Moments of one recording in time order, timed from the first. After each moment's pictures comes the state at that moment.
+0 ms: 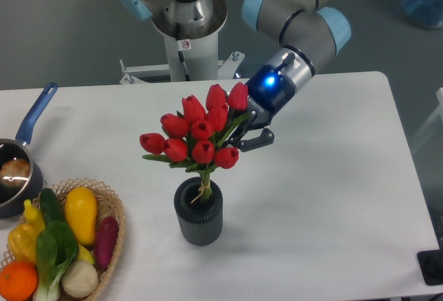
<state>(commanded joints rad) 2.77 -1.75 -1.86 -0.95 0.17 1.32</state>
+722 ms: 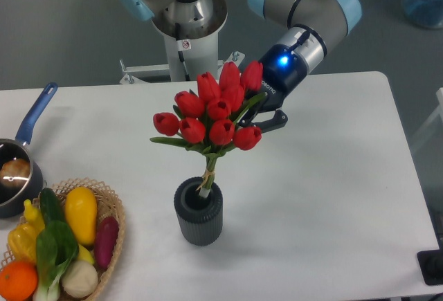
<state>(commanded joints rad) 2.78 -1.70 -1.87 -0.95 0.13 1.21</state>
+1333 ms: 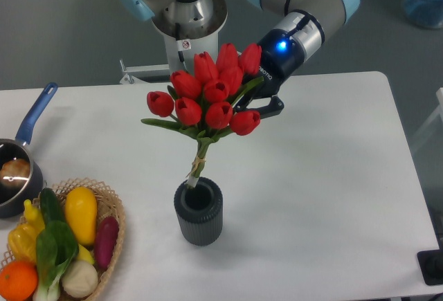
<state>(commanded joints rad) 2.78 -1.68 -1.86 -0.95 0.06 1.13</state>
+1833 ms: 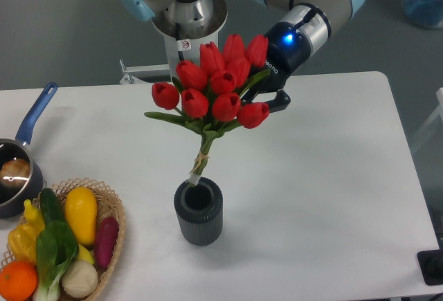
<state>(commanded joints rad) 2.81 -1.69 -1.81 -0.95 0.06 1.13</state>
